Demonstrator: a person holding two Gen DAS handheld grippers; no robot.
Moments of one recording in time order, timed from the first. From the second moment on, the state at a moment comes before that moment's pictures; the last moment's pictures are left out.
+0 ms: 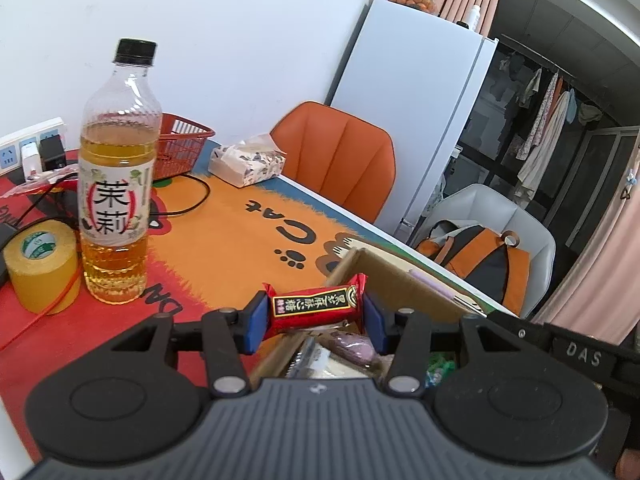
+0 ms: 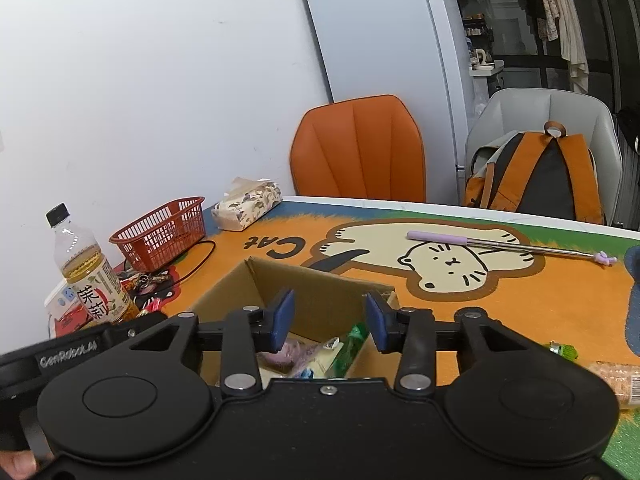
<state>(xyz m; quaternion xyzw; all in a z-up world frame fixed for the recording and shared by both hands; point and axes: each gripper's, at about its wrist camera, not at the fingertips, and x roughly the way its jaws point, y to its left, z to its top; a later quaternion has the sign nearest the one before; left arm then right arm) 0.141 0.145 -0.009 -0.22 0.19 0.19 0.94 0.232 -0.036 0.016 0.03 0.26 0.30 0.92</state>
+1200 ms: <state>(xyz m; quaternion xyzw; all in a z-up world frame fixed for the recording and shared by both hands) 0.150 0.067 0.002 -0.15 0.25 0.14 0.95 0.215 -0.148 0.016 0.08 0.26 0.26 0.93</state>
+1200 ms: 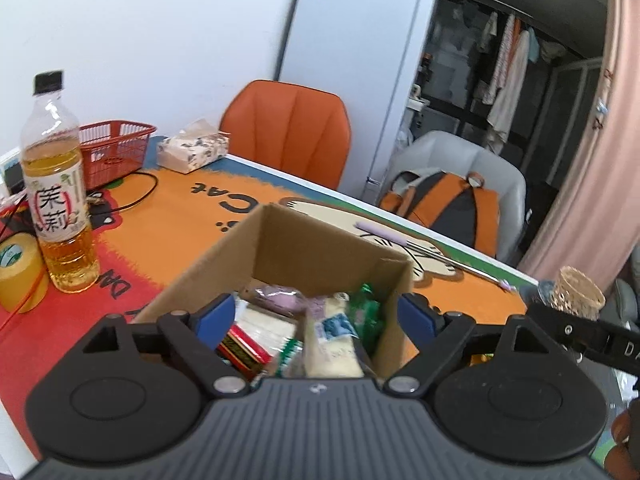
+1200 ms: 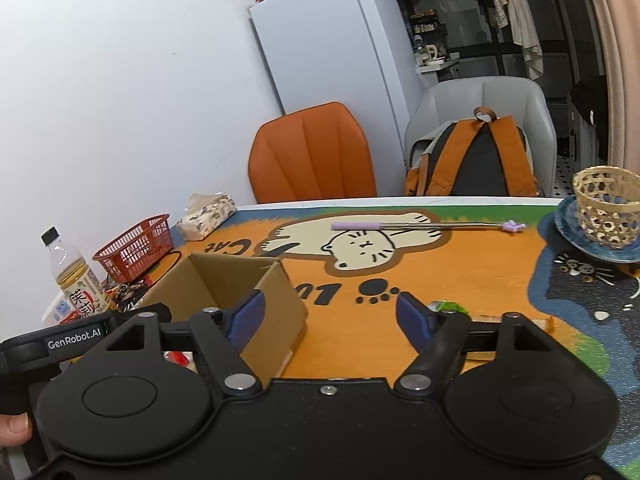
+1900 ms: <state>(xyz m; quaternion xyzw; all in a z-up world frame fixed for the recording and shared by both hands) 0.173 0.006 0.010 -0.13 0.25 0.08 0.96 0.238 -0.227 0.004 0.12 0.27 0.20 0.93</state>
